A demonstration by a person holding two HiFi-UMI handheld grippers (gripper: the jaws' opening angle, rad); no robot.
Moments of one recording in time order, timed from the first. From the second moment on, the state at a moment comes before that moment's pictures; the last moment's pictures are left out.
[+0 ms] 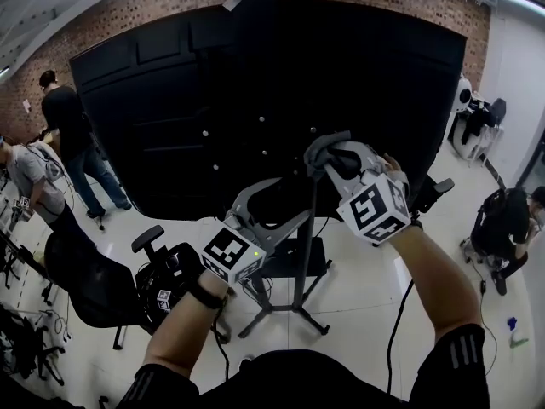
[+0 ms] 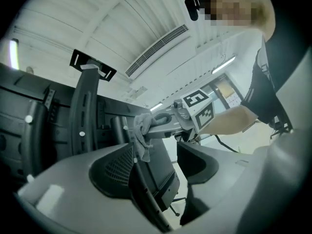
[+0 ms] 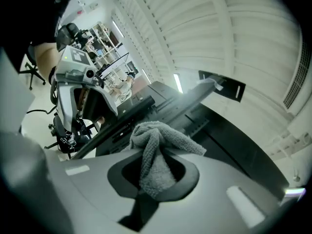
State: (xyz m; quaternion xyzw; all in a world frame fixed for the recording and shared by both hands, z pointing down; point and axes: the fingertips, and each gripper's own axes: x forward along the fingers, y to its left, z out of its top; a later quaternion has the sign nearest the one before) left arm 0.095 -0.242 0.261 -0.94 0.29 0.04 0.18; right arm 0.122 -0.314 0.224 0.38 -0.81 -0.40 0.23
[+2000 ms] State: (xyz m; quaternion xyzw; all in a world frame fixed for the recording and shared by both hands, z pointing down) left arm -0.254 -0.259 0.290 -0.91 0.37 0.08 0.14; right arm -0.260 -0.388 0.250 0.30 -0.54 -0.60 0.50
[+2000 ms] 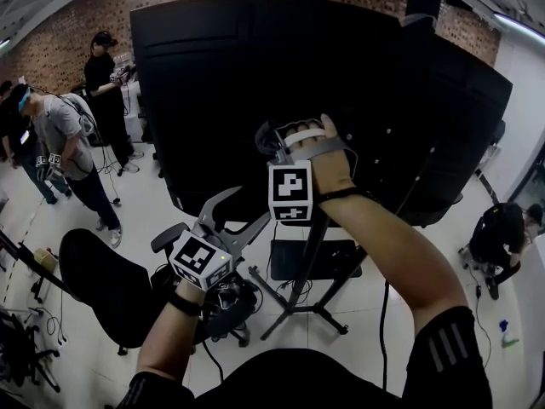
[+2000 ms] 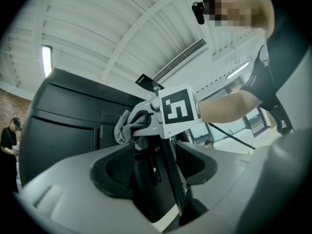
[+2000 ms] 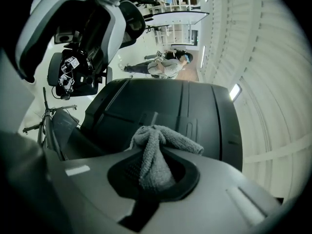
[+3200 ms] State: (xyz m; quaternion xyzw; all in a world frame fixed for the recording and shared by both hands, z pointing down) left arm -0.259 -0.251 0.282 -0.91 0.38 0.09 0.14; right arm -0.293 -0.325 0.226 0.27 -0.76 -0.49 0.32
